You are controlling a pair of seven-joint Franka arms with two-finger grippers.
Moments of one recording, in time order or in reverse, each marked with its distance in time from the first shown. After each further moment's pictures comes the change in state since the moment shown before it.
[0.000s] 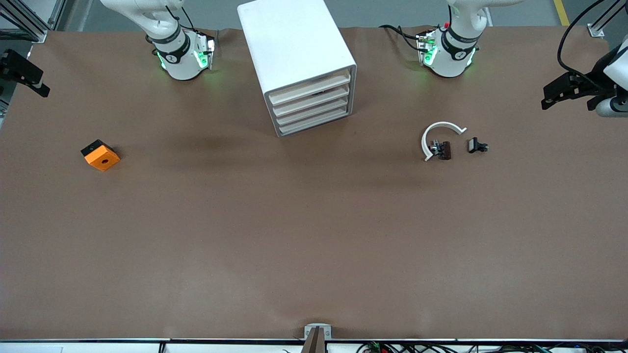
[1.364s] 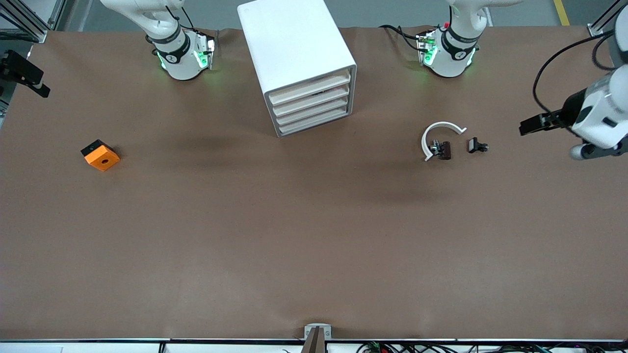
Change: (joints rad) left arm -0.034 0.169 -0.006 -0.003 -0.003 0.003 -0.296; right arm 0.000 0.004 0.000 0.000 -0.002 0.000 0.000
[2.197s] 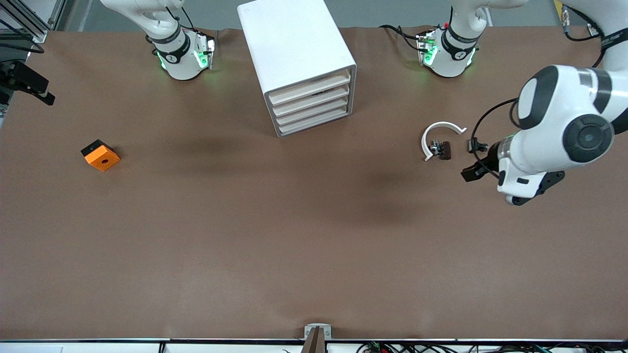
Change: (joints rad) left arm -0.153 0.214 -0.008 0.022 0.000 0.164 -0.605; right arm 0.001 0.039 0.001 0.003 0.000 0.013 0.000
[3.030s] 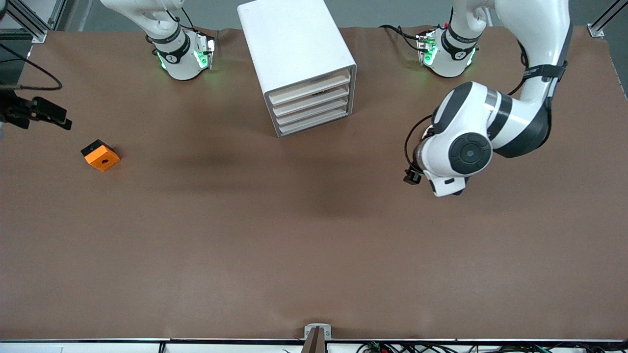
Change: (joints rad) left arm -0.057 0.137 -0.204 0.055 -0.078 -0.058 -0.754; right arm -0.001 0.149 -0.004 0.012 0.000 0.025 -0.001
